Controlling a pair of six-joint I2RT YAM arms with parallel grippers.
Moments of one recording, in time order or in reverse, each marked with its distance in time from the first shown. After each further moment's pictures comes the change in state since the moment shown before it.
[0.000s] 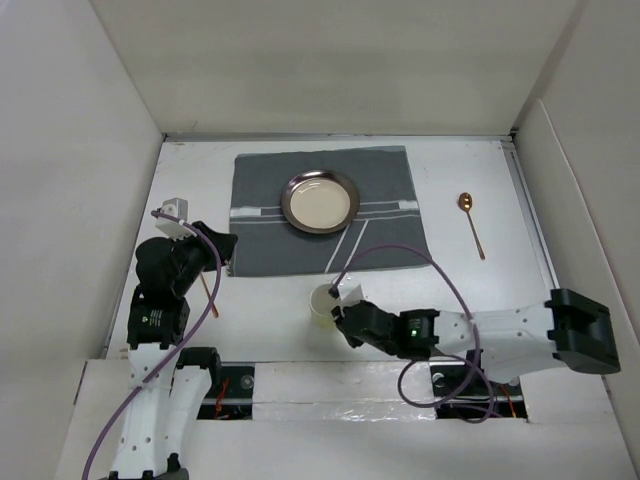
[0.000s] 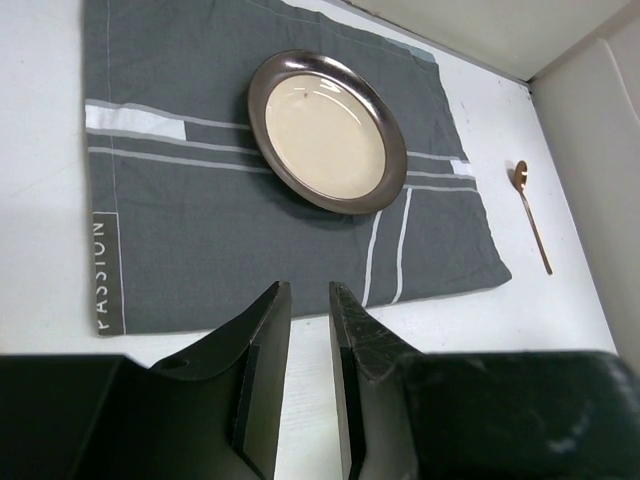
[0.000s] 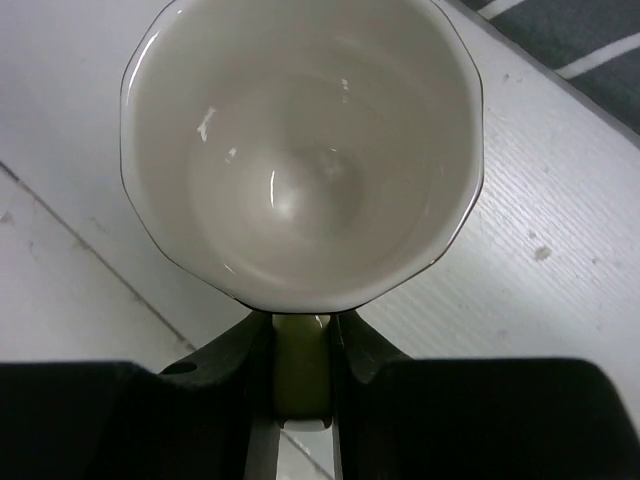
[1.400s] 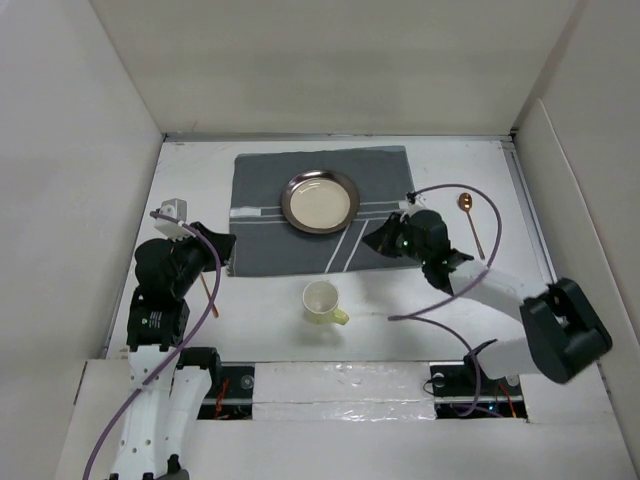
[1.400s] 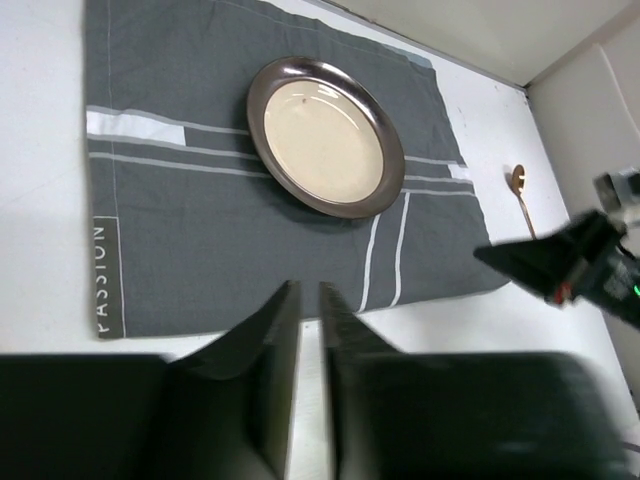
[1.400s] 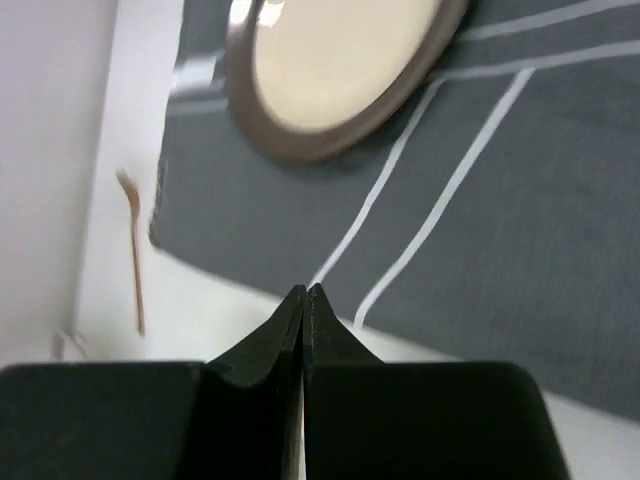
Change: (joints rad) left arm 0.000 -0.010 0.000 0.002 -0.001 0.000; right arm -0.879 0.079 -0.021 0.443 -0.634 0.327
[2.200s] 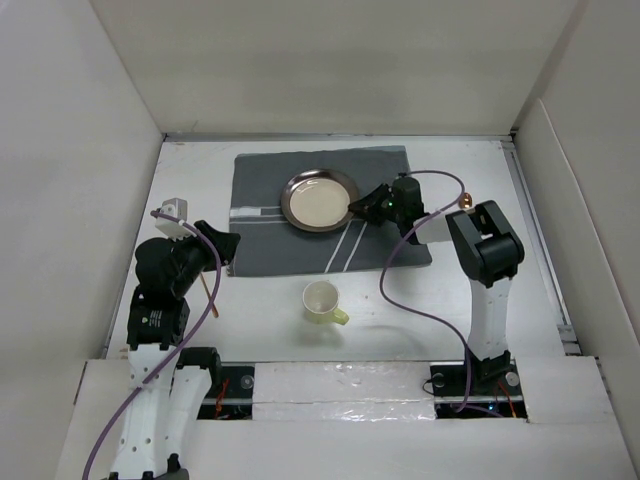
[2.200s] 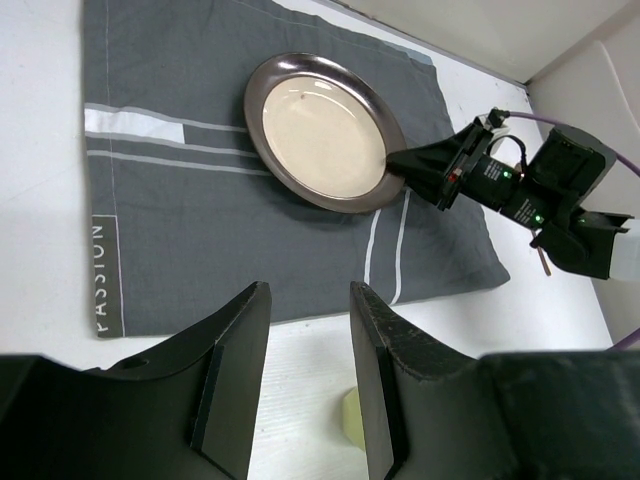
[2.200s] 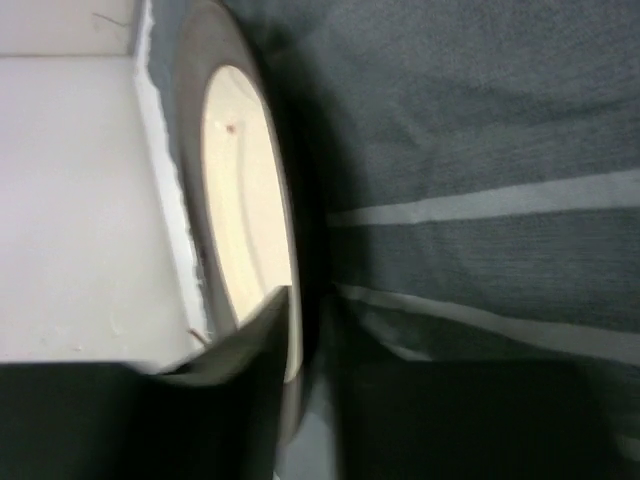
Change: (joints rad) left arm 0.000 0.006 0.000 0.001 0.003 -0.001; right arm -0.144 0.692 0.460 0.187 -0.161 0.360
